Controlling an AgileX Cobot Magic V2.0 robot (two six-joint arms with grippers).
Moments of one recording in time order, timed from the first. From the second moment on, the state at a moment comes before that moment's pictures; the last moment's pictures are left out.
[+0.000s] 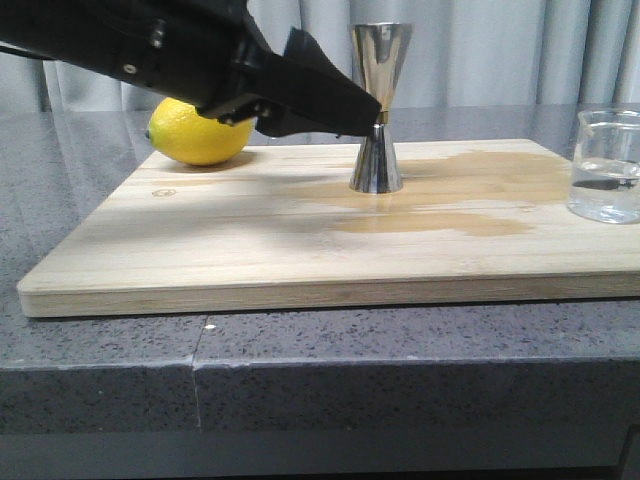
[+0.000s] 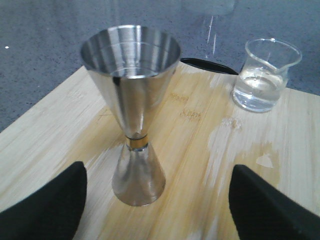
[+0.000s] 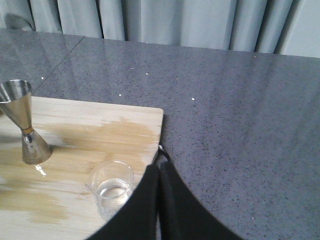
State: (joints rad) left arm -0.52 1.69 -1.03 -1.78 0.65 2.03; right arm -0.02 0.54 -0.73 0.23 0.58 -0.28
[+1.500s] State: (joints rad) left arm -0.57 1.93 -1.25 -1.78 0.70 2.01; right arm -0.02 0.54 -0.73 0.23 0.57 -0.28
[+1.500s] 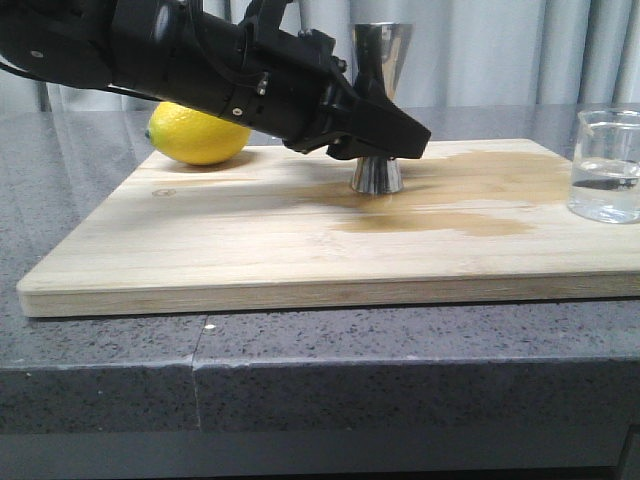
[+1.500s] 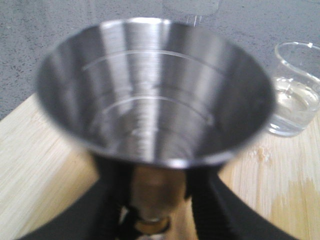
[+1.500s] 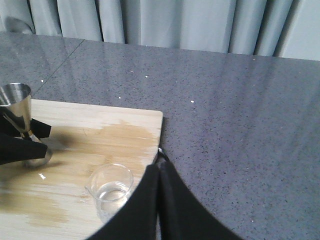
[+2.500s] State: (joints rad) left arm -0.57 1.51 -1.35 -1.50 0.84 1.55; right arm 0.06 0.68 -0.63 0.31 0.42 -0.28
